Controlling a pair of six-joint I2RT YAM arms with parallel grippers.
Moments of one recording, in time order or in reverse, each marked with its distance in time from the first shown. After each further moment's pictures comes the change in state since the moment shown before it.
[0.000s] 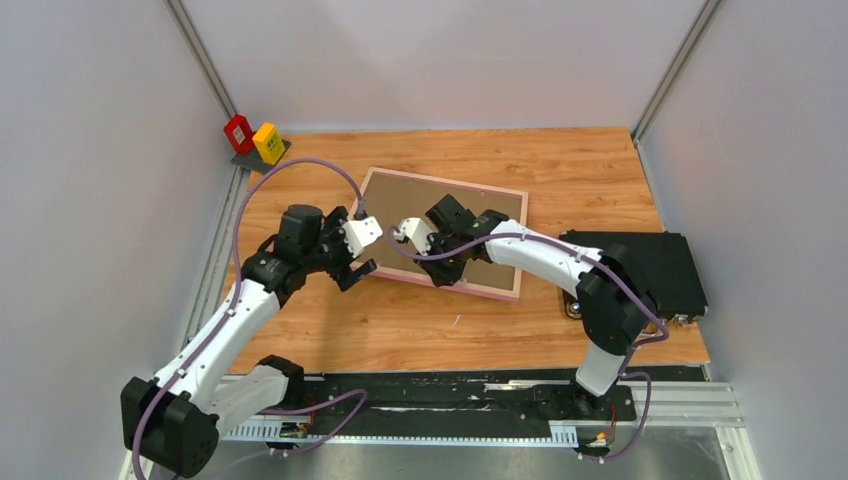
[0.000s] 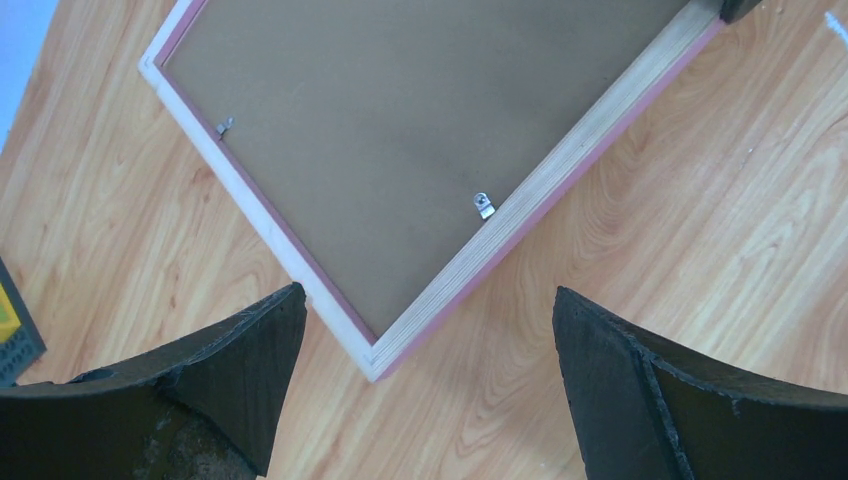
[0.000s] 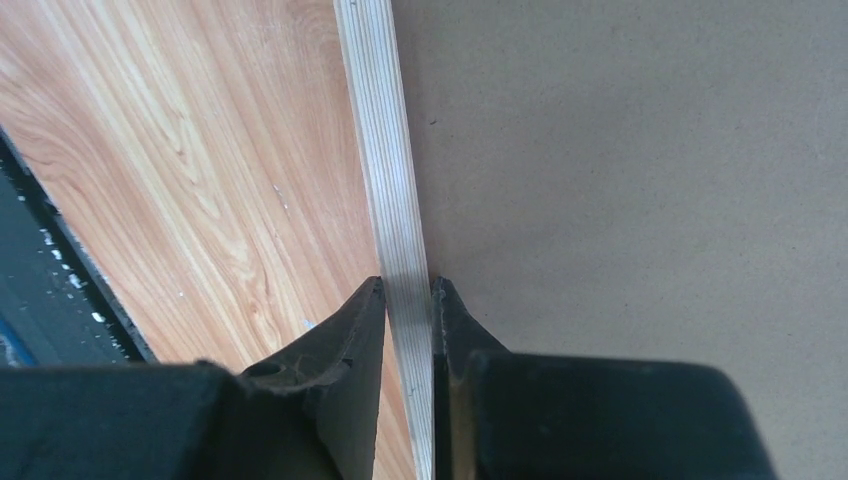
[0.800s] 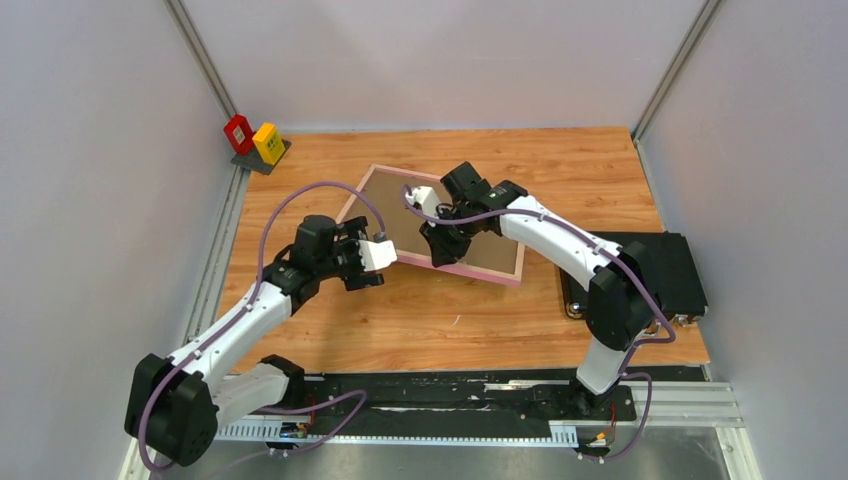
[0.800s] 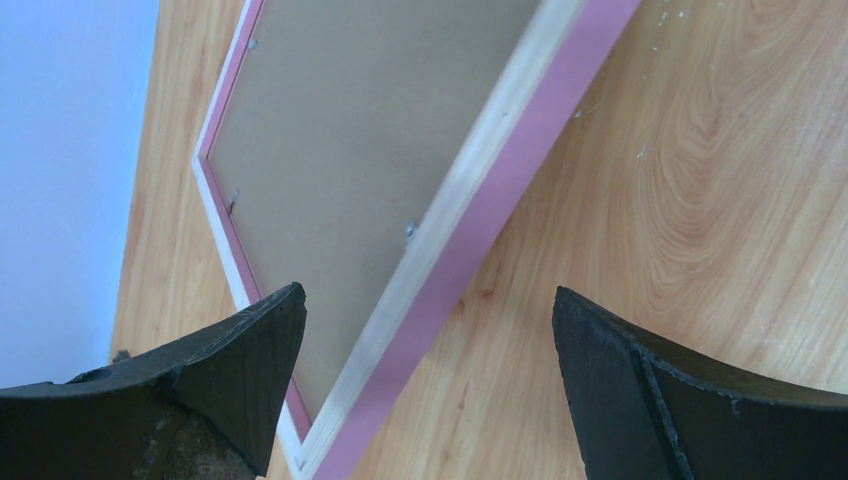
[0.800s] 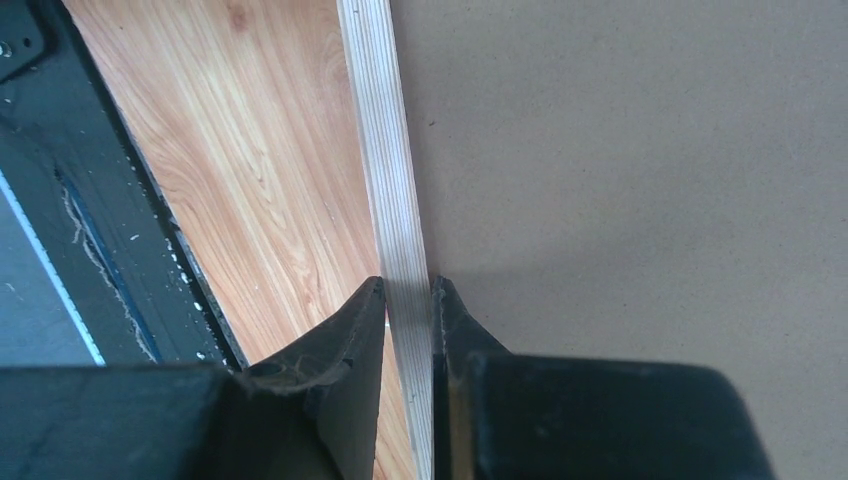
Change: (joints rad) left arm -0.068 0.055 -0.174 0.299 -0.024 0.249; right arm -0.113 0.000 0.187 -0.156 -0.186 0.040
